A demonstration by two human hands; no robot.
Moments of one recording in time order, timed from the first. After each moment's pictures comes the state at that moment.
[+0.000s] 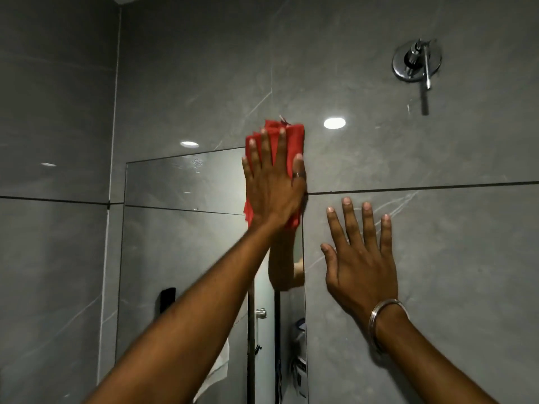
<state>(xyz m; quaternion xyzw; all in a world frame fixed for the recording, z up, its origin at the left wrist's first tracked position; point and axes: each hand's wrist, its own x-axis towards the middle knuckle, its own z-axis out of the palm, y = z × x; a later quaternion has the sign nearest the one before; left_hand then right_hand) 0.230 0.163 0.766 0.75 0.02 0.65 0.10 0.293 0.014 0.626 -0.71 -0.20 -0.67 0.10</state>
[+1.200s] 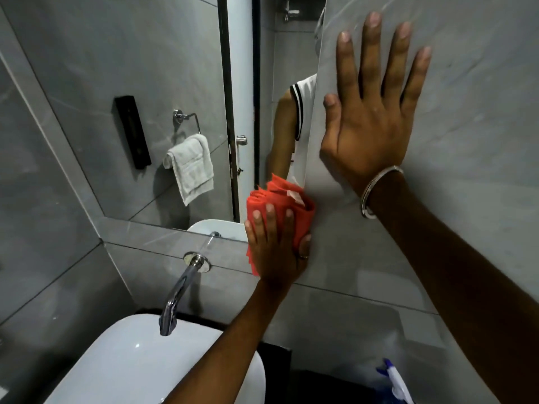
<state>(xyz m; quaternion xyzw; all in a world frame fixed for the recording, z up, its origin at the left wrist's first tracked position) 0.231 0.145 0.271 0.79 0.08 0.60 0.09 0.274 0.034 0.513 -0.74 -0.16 -0.65 0.06</state>
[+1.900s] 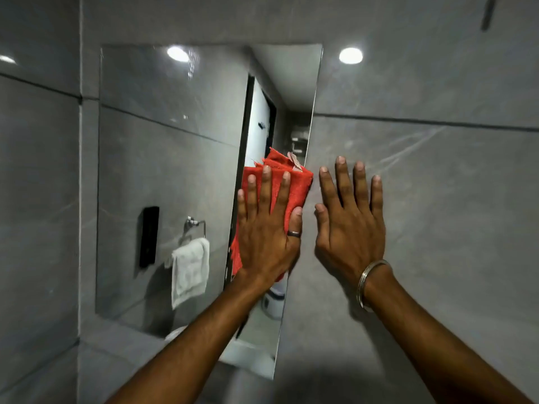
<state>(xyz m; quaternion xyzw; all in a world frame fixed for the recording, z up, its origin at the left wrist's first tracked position) 0.230 0.158 0.552 0.78 0.06 0.62 0.07 0.275 0.011 0.586 -0.75 -0.26 -0.61 0.06</state>
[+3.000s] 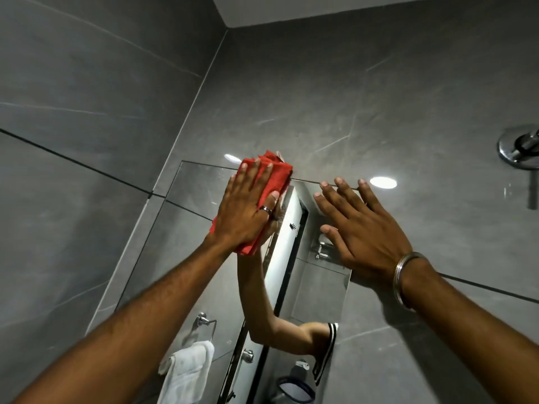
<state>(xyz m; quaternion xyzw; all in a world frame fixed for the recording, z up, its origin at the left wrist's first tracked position) 0.220 0.340 0.766 0.74 0.05 0.67 0.03 0.257 0.066 0.806 -0.71 -0.41 -0.56 -0.16</state>
